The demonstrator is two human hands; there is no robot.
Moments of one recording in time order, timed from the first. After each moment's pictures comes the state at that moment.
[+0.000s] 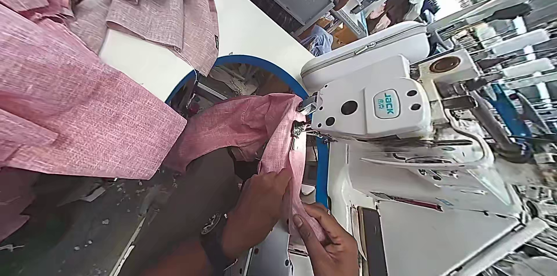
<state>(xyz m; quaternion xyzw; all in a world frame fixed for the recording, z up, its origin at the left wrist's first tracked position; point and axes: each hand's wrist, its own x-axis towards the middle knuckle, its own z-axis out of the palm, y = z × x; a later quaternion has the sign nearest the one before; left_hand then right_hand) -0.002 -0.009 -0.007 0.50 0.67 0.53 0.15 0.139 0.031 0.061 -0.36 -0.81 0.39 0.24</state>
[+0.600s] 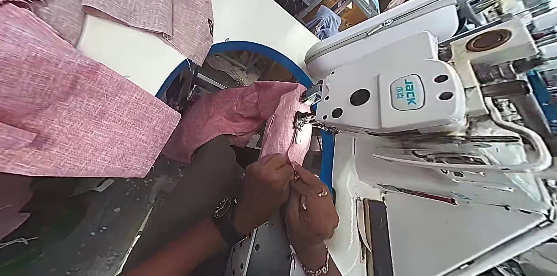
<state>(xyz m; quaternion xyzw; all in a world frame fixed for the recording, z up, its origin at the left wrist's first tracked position) 0.006 0.017 -0.032 0.46 0.66 0.60 0.02 0.111 0.062 0.000 -0.24 -0.90 0.01 0.37</state>
